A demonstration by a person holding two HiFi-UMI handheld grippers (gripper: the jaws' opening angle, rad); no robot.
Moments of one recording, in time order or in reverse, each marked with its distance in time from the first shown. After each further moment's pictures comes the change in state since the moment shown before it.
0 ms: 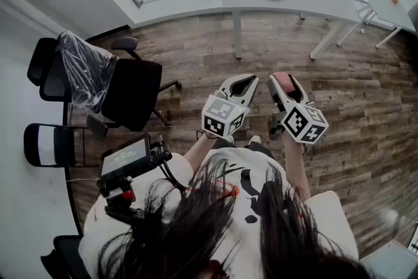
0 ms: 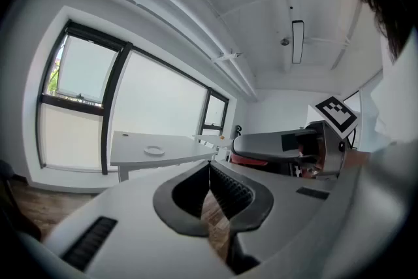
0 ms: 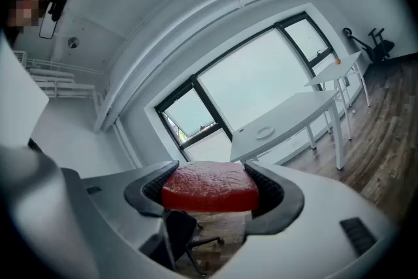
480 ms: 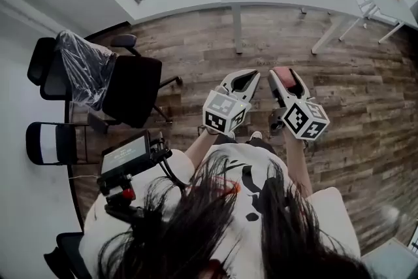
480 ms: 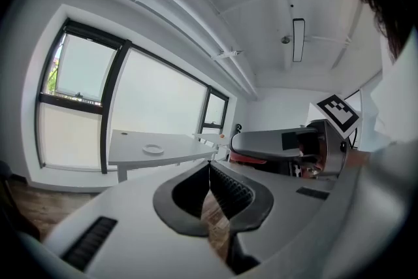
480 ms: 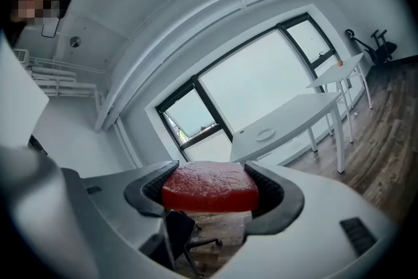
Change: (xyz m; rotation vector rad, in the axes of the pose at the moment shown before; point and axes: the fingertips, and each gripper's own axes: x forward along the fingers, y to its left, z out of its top) left arm 0.004 0.000 0.003 0.005 0.001 -0.002; right arm 0.004 0.004 0.005 -0.028 -0.013 0.012
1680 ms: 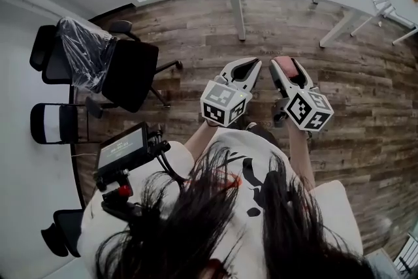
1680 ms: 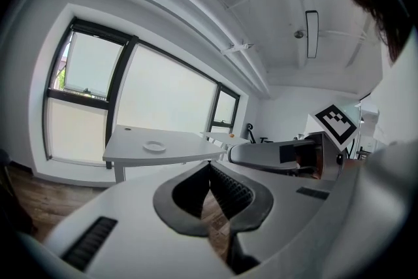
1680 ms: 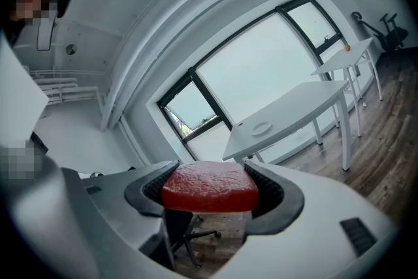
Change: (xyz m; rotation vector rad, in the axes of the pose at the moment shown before) left arm 0.104 0.001 -0.005 -0.060 0.019 0.099; right arm 0.042 -0.104 0.019 0.039 0.108 0.070
